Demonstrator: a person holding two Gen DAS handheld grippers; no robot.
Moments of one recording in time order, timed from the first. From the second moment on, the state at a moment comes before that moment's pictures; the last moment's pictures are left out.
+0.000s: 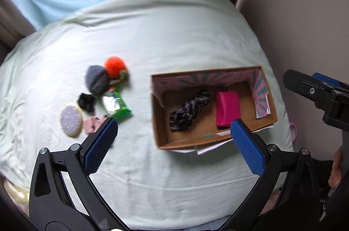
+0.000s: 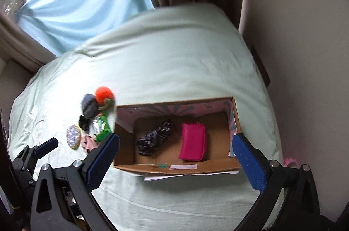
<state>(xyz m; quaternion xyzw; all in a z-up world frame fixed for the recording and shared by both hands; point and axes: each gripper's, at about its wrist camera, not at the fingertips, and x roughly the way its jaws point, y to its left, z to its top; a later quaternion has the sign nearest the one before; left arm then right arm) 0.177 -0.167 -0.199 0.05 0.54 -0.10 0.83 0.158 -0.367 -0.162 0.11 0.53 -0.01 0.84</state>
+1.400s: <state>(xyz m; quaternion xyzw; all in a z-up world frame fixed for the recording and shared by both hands) 0.150 0.192 -0.217 0.02 0.44 -0.08 0.89 0.084 -0.052 -0.183 0.08 0.40 -0.02 0.91</state>
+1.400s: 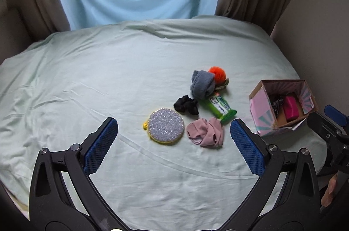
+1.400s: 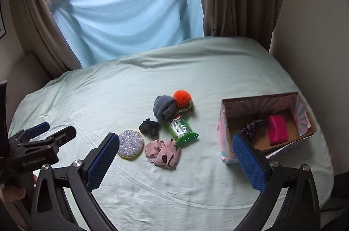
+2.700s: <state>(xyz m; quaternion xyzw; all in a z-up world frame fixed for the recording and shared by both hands) 0.266 0.192 -0.494 0.09 0.50 -0.20 0.84 0.190 0.005 -0.468 0.04 0.47 0.02 0.88</state>
